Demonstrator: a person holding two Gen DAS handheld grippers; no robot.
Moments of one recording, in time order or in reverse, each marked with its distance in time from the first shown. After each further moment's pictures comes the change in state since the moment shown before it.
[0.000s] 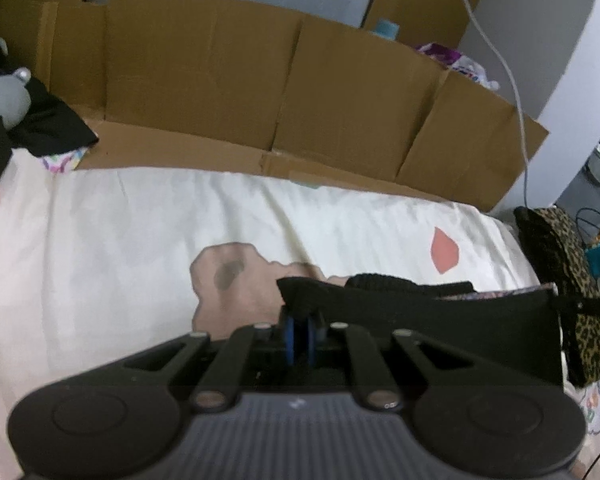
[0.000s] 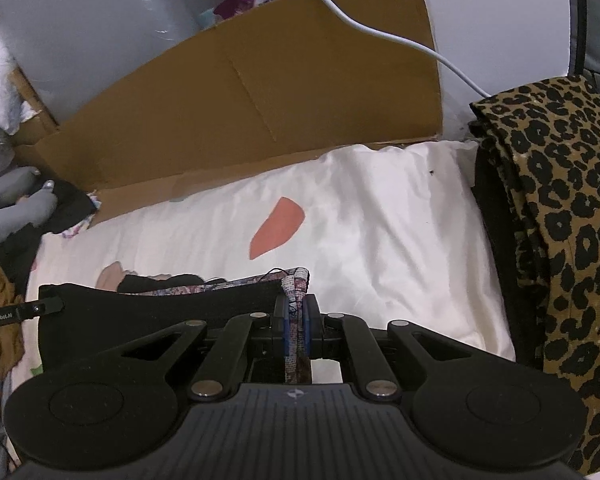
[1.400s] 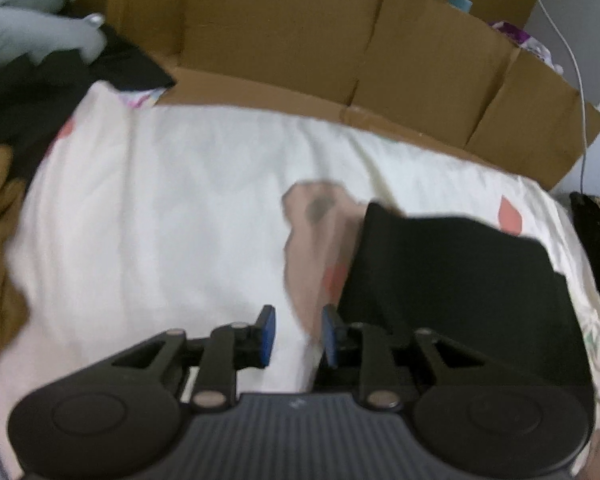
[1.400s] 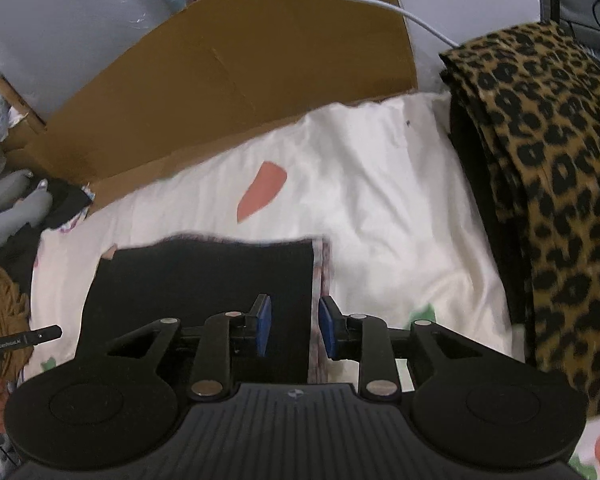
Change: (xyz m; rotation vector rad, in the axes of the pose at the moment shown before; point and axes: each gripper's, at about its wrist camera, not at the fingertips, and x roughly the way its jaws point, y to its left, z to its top) left arm -0.025 0.049 -0.039 -0.091 0.104 0.163; right arm -0.014 -0.012 -0.025 0.079 0.085 0.010
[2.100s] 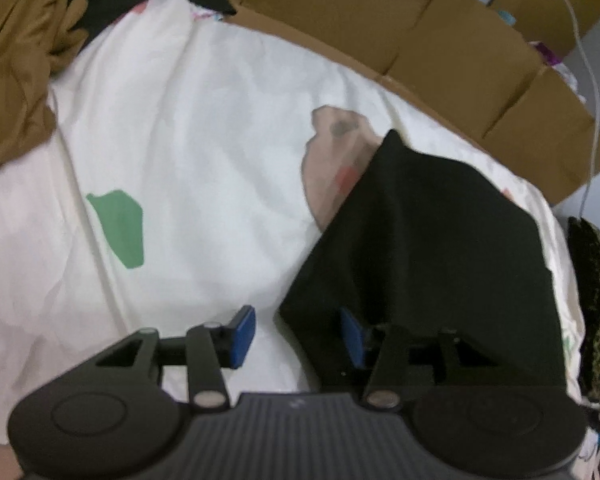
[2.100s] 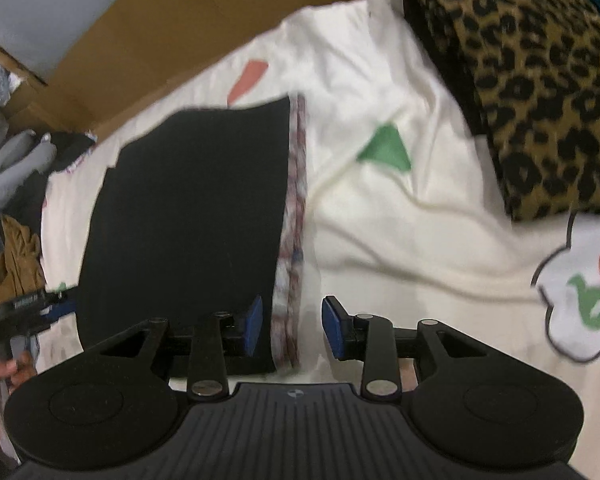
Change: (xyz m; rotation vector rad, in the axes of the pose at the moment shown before) left arm -0.007 0.008 -0.073 -0.253 0.048 -0.050; right arm -0.030 -0.014 -0.098 0.085 0.164 0.022
